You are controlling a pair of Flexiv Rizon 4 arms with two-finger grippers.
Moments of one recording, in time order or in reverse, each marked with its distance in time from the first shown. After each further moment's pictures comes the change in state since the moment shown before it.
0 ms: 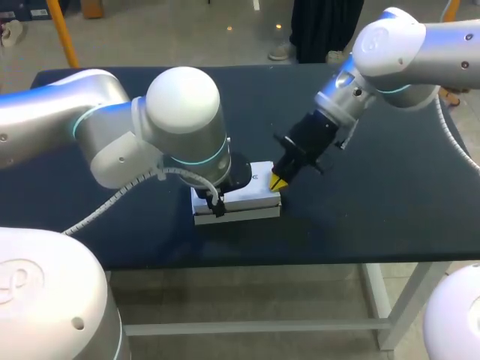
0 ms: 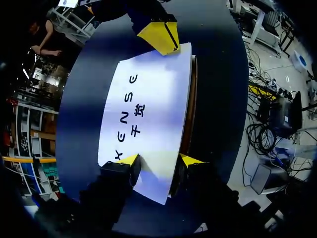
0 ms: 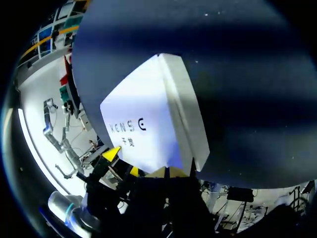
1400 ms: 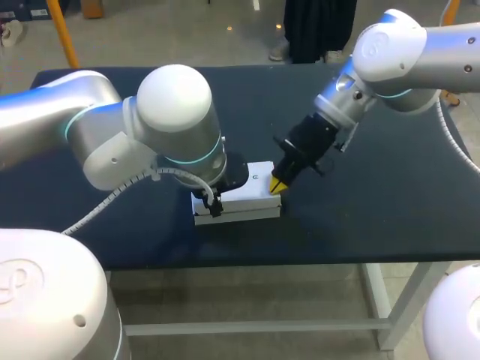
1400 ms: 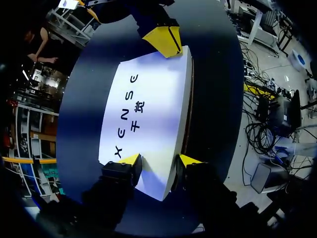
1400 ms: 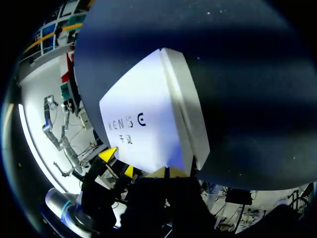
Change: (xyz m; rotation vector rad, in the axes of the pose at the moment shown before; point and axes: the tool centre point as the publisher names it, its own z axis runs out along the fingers) left arm 0.001 0.005 -0.008 0.014 0.004 0.008; right arm -0.002 -0.005 0.004 -0.014 -0.003 -0.028
